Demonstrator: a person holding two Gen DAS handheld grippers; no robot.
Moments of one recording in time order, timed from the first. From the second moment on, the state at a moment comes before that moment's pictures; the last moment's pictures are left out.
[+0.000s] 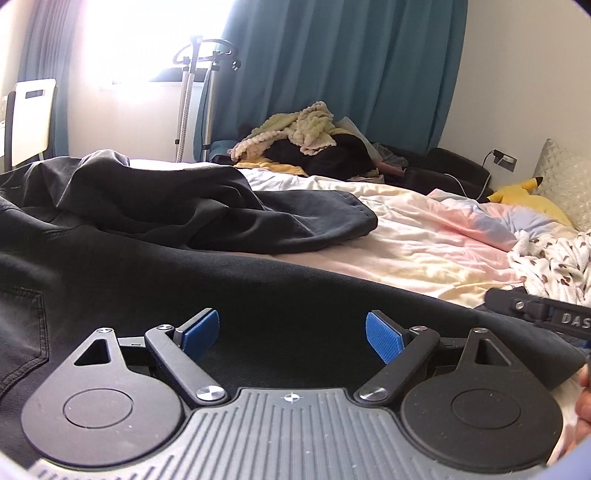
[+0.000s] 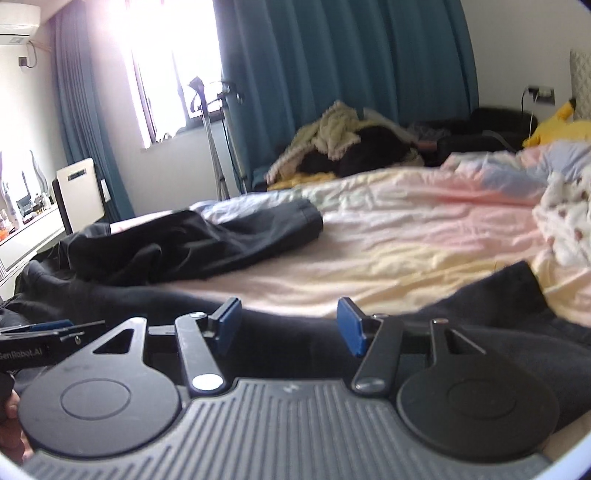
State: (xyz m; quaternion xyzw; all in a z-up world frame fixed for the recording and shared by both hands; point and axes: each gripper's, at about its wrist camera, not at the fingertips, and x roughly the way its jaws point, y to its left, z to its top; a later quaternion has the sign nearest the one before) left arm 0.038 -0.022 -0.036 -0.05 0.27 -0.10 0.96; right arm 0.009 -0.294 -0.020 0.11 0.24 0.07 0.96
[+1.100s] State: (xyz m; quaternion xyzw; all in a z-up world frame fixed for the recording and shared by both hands) left arm -0.038 0.427 -0.051 -0.44 0.26 0.22 0.83; right arm 0.023 -0.312 -0.050 0.18 0.32 0.04 0.93
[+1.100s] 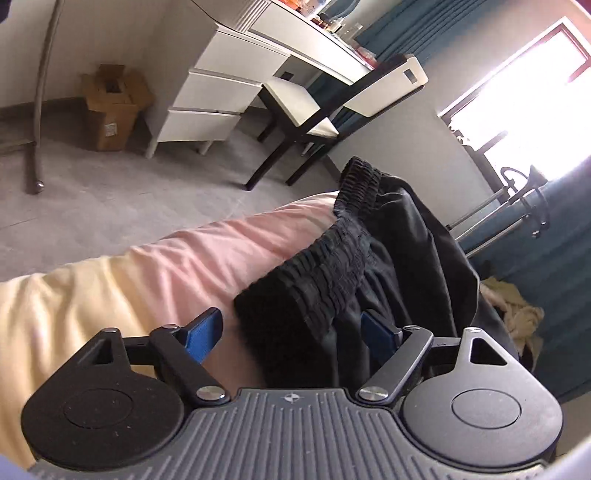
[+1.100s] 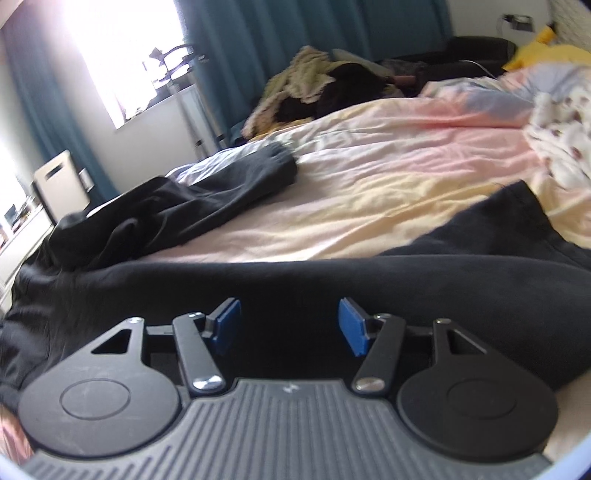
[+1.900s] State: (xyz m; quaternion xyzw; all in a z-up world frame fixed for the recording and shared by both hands) left arm -0.076 0.426 -0.029 -0.41 0.27 0.17 0.85; right arm -0.067 -0.573 -0.049 0.44 0.30 -0.21 0.82
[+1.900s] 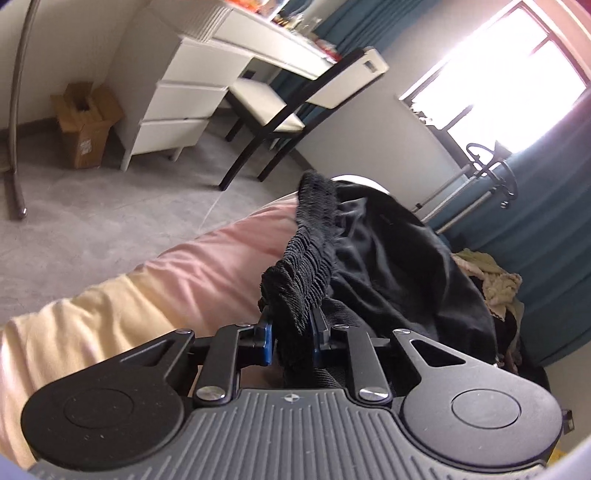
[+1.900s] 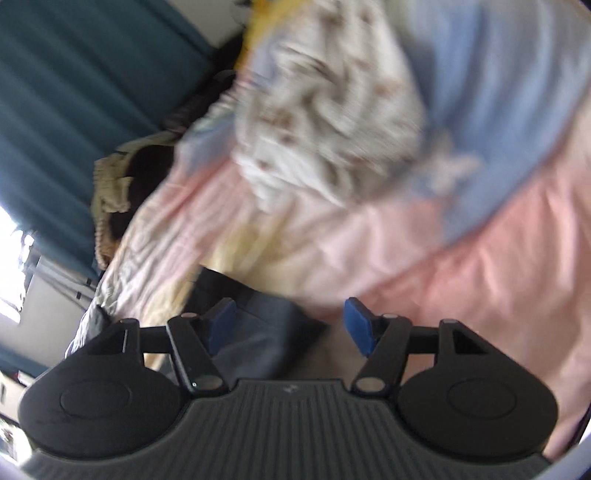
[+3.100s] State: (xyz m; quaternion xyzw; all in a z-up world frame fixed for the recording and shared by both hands) left arm -0.076 0.465 0.004 -0.51 0.23 0.11 0.82; right arm 0.038 -0.533 0.078 0.39 0.23 -0.06 0.89
